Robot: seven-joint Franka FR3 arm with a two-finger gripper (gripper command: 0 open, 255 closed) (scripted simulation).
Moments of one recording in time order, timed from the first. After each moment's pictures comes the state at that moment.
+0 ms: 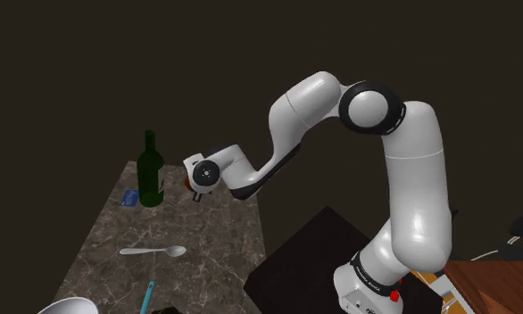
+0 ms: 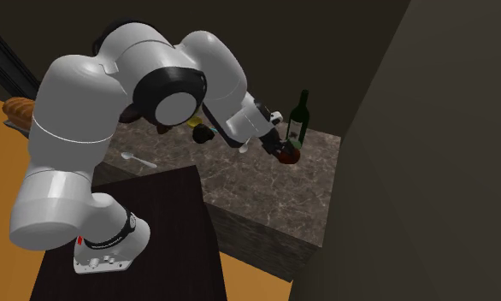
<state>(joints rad) 0.08 0.67 0.34 -1.95 -1.53 2.39 0.91</state>
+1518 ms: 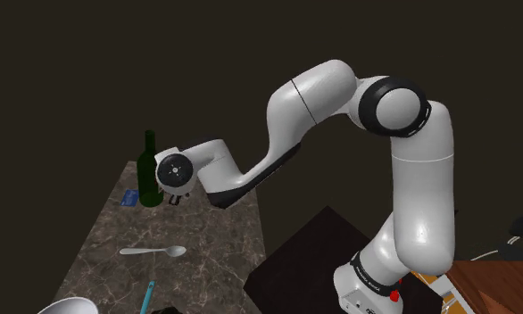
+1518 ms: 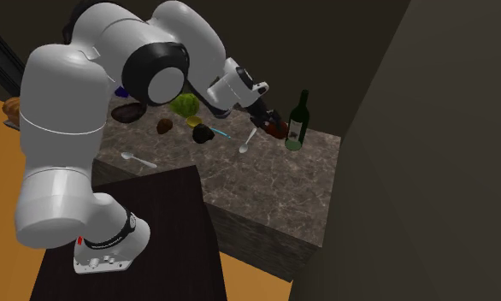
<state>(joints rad) 0.19 0.59 0.46 -1.90 -1.31 2.21 0.81</state>
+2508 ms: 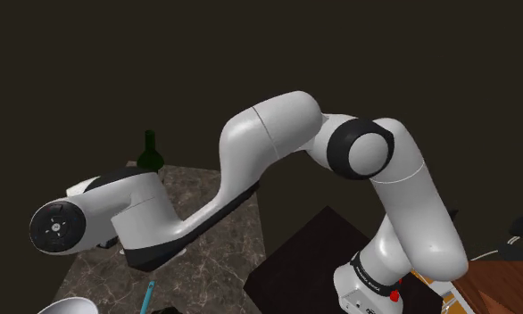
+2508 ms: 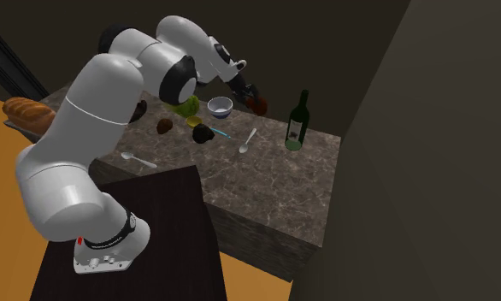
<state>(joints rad) 0.51 0.88 0.52 -1.42 -1.20 1.90 0.77</state>
